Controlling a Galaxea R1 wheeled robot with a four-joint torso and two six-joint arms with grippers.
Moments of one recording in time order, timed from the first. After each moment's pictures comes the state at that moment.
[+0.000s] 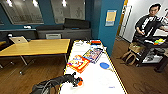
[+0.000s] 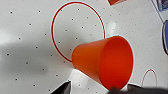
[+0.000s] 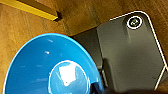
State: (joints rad) left arm 0.47 2.99 -2.53 -0.24 0.52 -0.70; right arm -1.35 2.75 -2.30 -0.54 0.11 0.78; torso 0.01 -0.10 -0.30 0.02
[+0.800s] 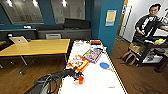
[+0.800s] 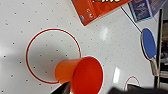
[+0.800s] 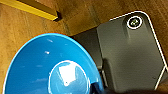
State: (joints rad) left arm 0.39 3.00 -2.52 -0.21 0.52 -0.68; right arm -1.35 2.75 -2.30 -0.54 0.11 0.78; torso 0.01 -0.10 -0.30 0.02
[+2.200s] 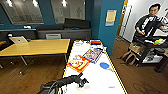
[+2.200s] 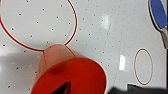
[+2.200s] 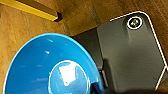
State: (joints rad) left arm 0.49 3.09 -2.52 -0.08 0.52 -0.68; right arm -1.35 2.75 -2.30 -0.54 0.11 0.78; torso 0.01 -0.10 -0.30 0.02
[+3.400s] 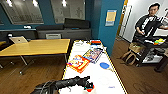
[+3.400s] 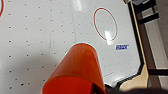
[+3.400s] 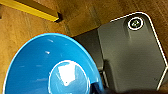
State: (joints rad) left arm 0.48 2.96 -2.03 0.15 0.56 -0.68; right arm -1.35 2.75 -2.30 -0.54 0.12 0.78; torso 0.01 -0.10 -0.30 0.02
